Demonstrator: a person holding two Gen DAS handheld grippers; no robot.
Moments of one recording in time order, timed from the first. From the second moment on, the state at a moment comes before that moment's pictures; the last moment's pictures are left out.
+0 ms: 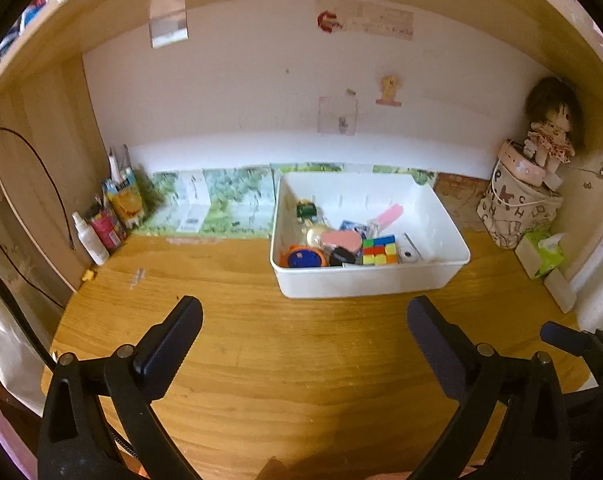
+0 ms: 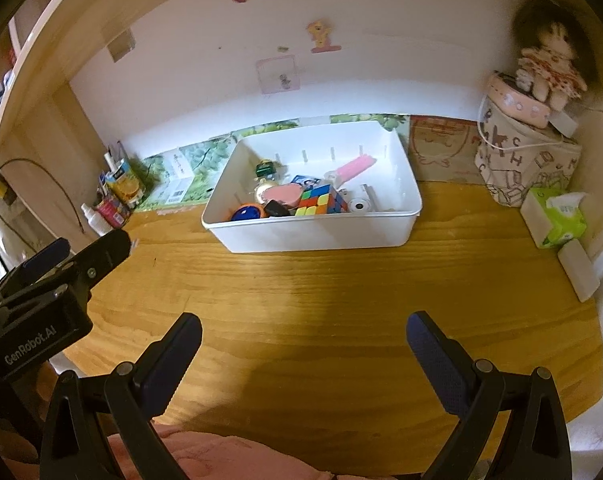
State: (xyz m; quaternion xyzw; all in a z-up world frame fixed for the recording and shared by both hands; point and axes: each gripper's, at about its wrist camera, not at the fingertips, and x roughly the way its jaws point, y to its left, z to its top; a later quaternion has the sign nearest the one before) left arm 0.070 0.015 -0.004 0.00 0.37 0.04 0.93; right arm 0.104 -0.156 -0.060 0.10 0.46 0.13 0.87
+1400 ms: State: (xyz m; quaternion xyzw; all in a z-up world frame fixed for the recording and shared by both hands) left arm 0.075 0.003 -0.008 0.02 0.39 0.03 0.92; right arm 0.113 -0.145 -0.062 0.06 0.46 0.13 0.87
